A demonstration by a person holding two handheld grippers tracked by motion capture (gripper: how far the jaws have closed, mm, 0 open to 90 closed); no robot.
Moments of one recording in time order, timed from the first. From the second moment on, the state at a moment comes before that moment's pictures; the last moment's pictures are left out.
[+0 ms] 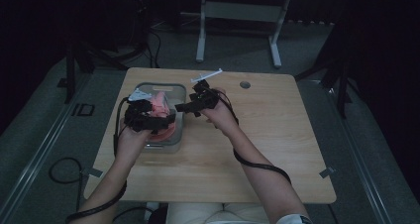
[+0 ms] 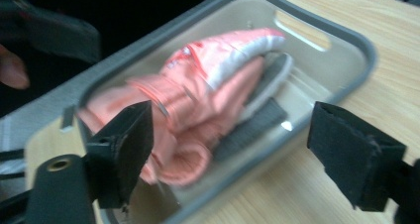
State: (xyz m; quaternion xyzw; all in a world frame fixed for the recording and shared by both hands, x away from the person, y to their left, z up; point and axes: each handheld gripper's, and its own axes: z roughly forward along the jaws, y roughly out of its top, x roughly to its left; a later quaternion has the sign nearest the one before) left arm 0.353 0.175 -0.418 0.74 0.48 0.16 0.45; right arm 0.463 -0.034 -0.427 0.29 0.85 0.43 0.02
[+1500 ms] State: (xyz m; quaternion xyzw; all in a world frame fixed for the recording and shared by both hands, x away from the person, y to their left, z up) left arm 0.297 0.041 -0.490 0.84 0.31 0.13 0.41; right arm 0.427 -0.128 -0.513 0.29 0.86 0.41 0.07
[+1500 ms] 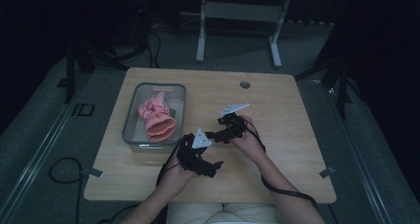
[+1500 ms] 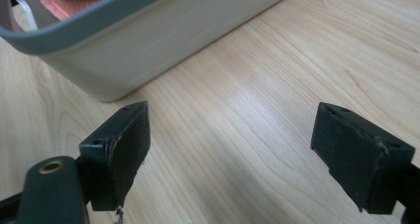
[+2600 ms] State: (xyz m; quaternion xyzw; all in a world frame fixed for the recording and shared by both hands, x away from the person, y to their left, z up) left arm 0.285 0.047 -0.547 0.85 0.33 0.16 0.37; right arm 0.411 -0.181 -0.555 0.31 0.85 0.42 0.11
